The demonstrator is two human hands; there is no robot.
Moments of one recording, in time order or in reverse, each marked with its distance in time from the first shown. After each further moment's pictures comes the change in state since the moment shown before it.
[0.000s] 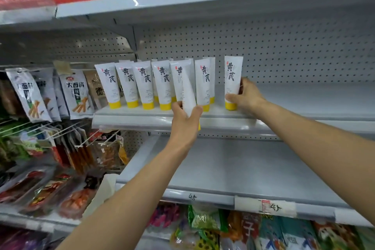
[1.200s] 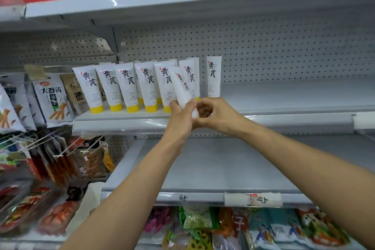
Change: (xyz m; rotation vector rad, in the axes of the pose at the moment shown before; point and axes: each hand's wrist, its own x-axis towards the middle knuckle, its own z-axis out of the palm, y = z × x) left_hand 0.007 0.006 0.016 -0.098 -0.141 -0.069; right_hand -0.069 -0.022 0.023 0.129 -0.319 -0.244
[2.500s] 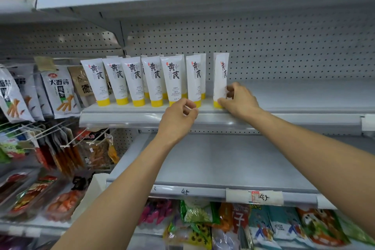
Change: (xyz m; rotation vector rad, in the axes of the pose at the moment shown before) left_hand 0.000 -0.006 -0.031 0.562 -0.059 0.184; right_hand 0.024 0.027 -0.032 -0.477 0.352 0.348
